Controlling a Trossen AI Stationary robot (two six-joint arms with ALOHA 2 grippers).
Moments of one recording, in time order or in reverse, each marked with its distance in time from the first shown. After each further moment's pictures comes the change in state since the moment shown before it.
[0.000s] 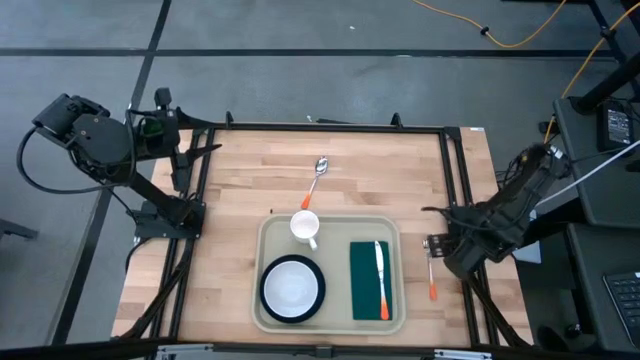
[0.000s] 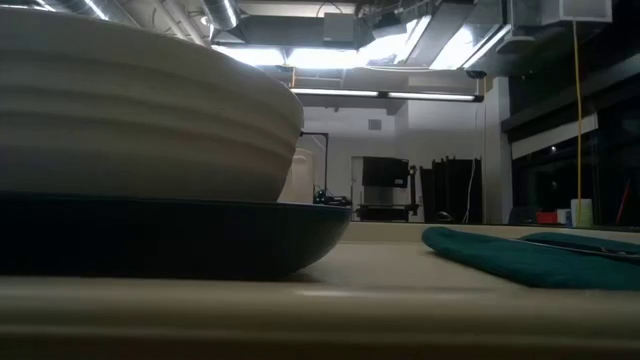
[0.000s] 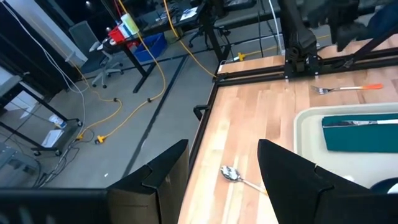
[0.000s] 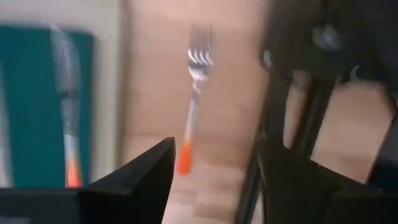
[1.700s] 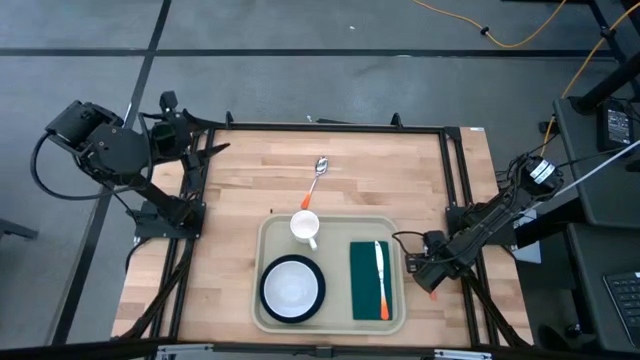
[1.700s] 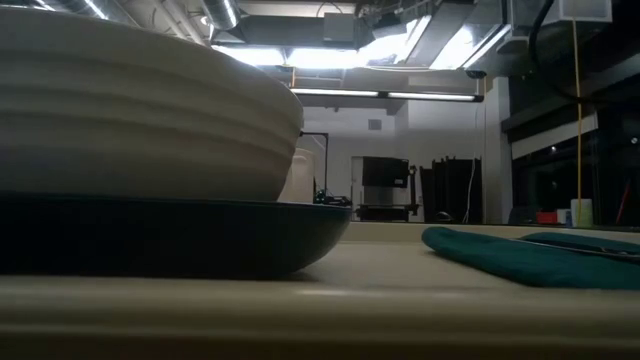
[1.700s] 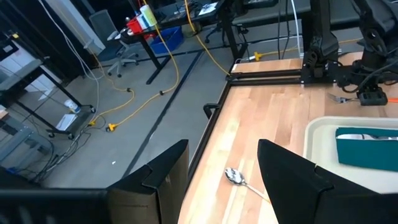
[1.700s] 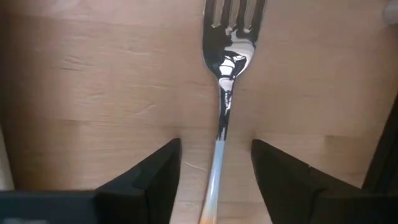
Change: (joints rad) left arm 0.000 0.048 0.000 0.004 -0.076 -0.097; right arm -0.036 0.246 -0.534 0.751 -0.091 0.045
